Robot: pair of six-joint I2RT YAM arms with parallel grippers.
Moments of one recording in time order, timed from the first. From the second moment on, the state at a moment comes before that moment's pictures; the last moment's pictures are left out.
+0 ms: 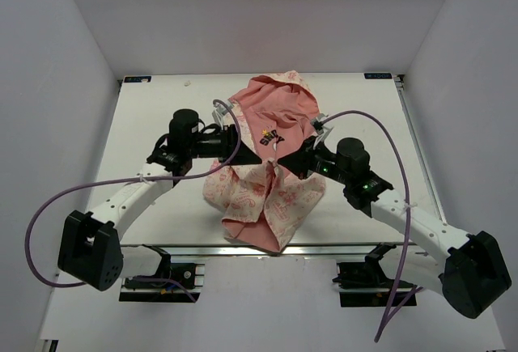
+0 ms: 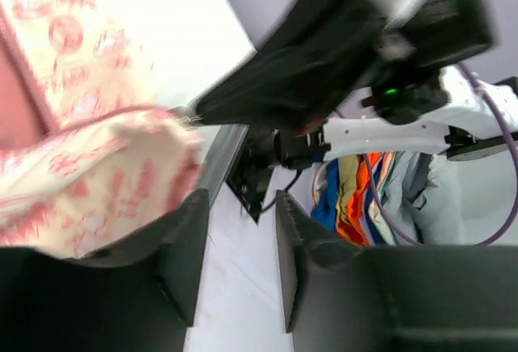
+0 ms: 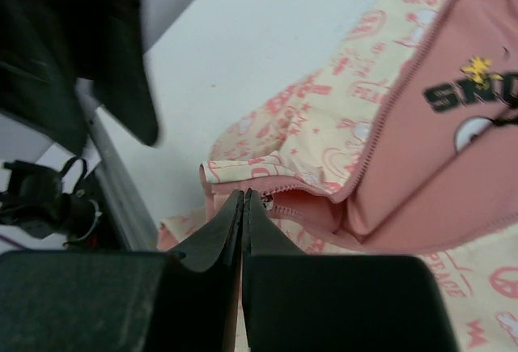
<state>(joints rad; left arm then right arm) -0.42 1.28 0.92 0.09 0.94 -0.73 0.62 1.09 0.64 0.26 -0.37 0.42</state>
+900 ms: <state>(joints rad) -0.80 1.12 0.89 -0.15 0.54 -0.73 0.64 1.06 0.61 0.32 -0.48 0.50</state>
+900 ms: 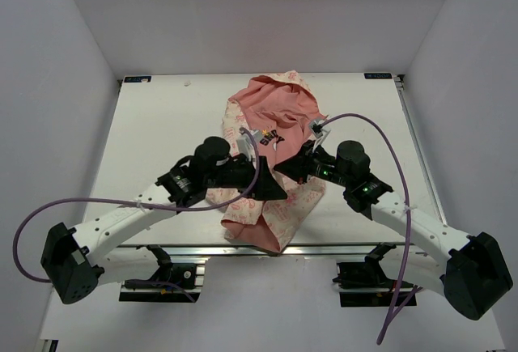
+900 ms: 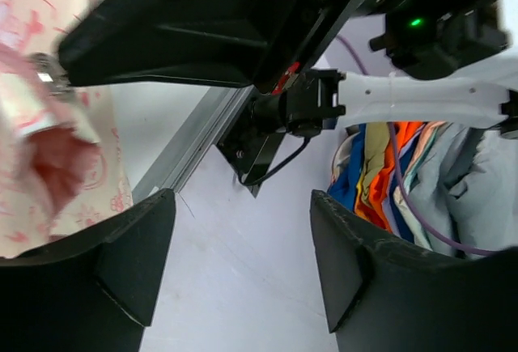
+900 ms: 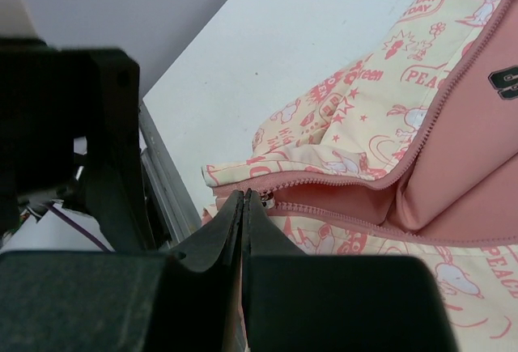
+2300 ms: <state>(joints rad) -0.88 1.19 0.97 -0.28 0.06 -0.67 0.66 1.06 0.65 0.19 -0.31 0.50</state>
